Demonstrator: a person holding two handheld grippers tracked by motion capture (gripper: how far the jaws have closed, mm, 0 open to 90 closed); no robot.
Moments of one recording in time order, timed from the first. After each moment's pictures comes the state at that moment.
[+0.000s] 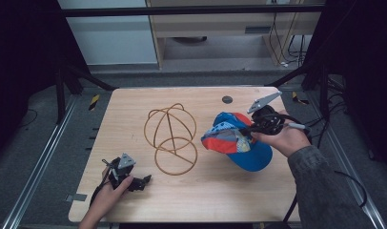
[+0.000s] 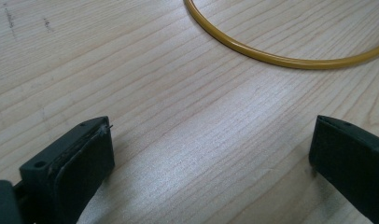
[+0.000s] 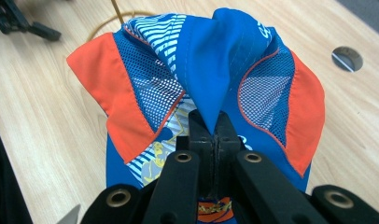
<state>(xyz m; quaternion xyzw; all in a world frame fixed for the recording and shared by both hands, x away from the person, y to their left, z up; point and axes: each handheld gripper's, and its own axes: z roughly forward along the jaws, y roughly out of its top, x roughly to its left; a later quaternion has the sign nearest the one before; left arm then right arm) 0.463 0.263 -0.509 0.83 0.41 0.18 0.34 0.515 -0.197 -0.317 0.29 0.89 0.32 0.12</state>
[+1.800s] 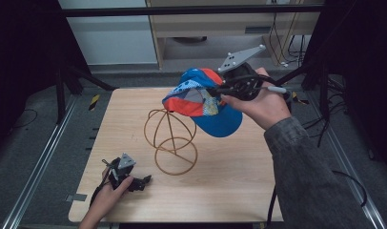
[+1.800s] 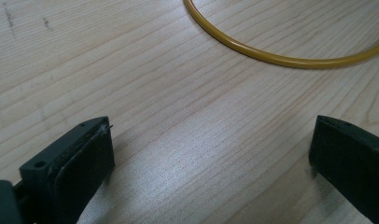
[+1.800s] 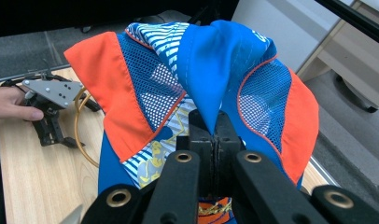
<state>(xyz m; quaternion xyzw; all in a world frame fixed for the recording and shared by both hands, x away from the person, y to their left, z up) 0.462 0.263 -0.509 0.83 0.41 0.18 0.34 0.515 -0.114 -0.195 0.20 0.86 0.42 0.21</state>
